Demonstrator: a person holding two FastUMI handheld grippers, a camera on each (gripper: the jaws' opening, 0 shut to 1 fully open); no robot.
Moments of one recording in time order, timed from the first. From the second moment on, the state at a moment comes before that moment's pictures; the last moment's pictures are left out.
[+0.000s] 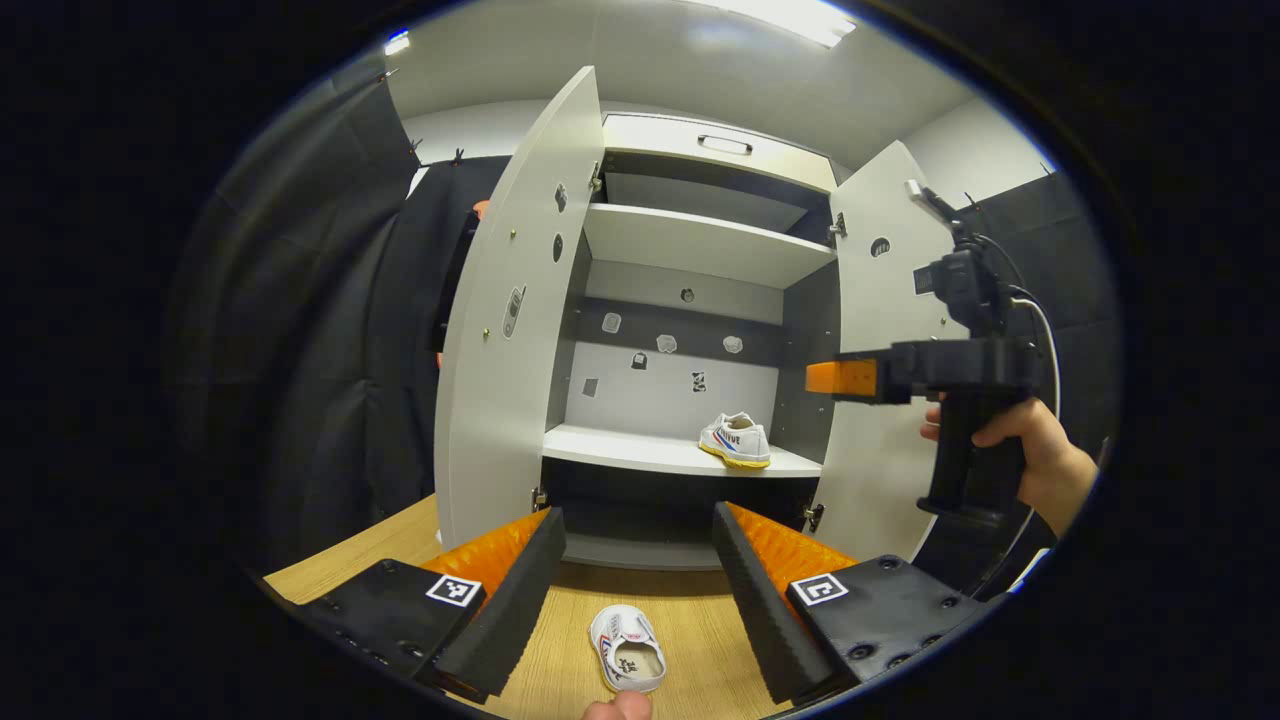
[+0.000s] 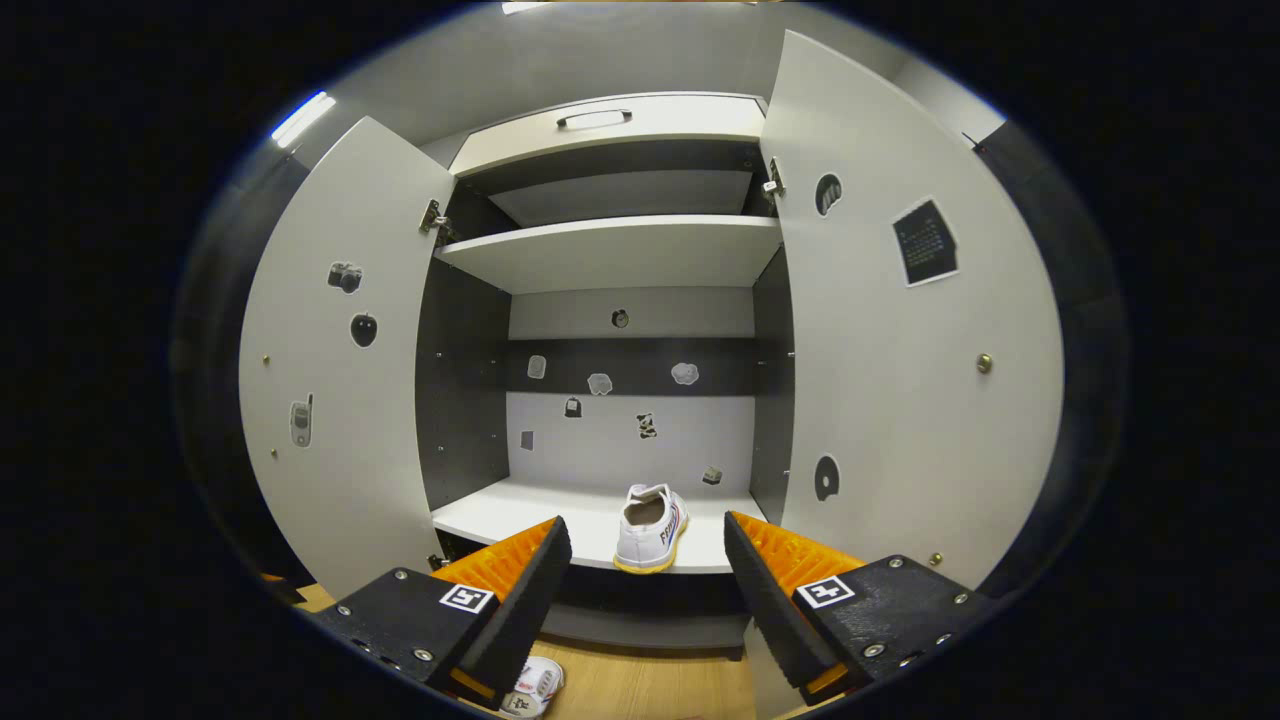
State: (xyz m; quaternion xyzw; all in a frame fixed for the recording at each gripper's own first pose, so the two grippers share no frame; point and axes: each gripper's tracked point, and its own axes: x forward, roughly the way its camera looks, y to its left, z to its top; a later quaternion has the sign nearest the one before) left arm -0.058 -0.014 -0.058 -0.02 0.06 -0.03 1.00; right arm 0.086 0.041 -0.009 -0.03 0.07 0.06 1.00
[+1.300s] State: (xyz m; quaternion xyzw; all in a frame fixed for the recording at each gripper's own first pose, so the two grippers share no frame) left arm -0.041 0.022 -0.405 0.04 0.44 -0.04 0.90; right arm -0.024 -0.039 -0.061 -0.04 0.07 -0.02 1.00
